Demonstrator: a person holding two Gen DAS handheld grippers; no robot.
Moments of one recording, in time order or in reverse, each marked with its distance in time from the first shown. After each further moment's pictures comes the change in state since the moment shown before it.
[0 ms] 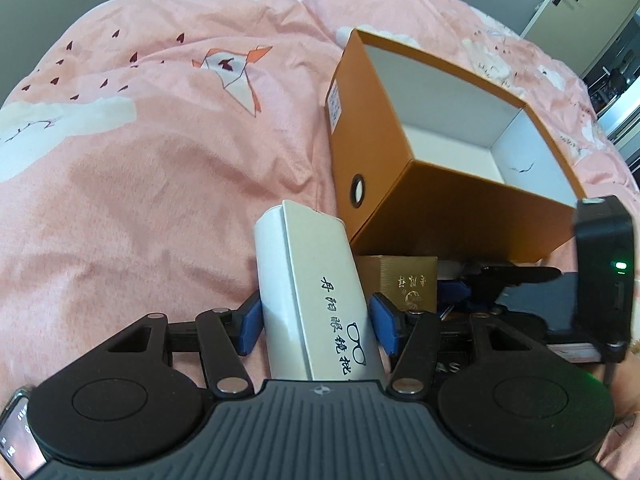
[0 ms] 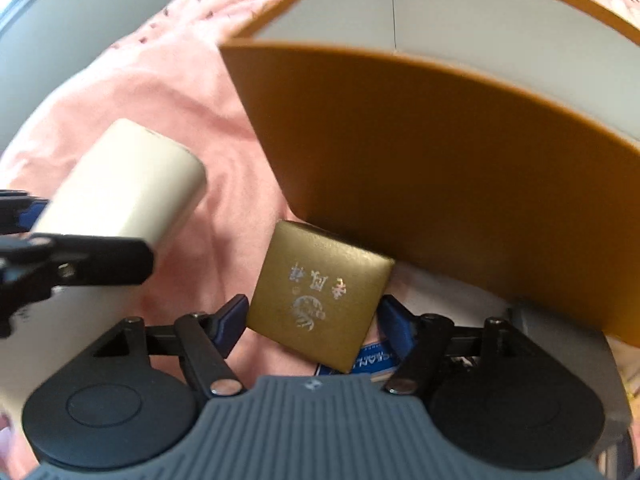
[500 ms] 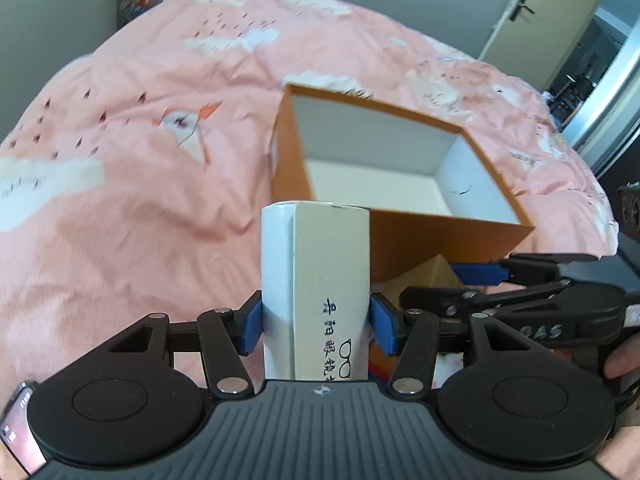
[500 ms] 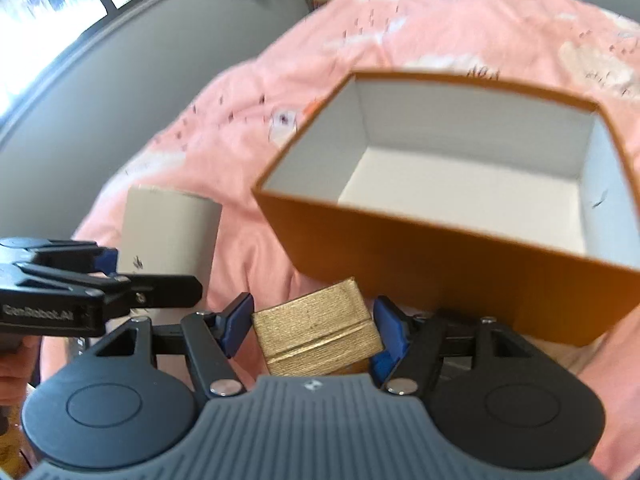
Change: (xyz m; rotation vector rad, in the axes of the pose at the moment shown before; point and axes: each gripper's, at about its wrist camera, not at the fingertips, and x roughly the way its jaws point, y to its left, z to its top) left arm -0.042 -0.046 0.002 0.089 -0.119 -0.060; right arm -0.115 -0.033 -0.007 0.050 -0.221 0.069
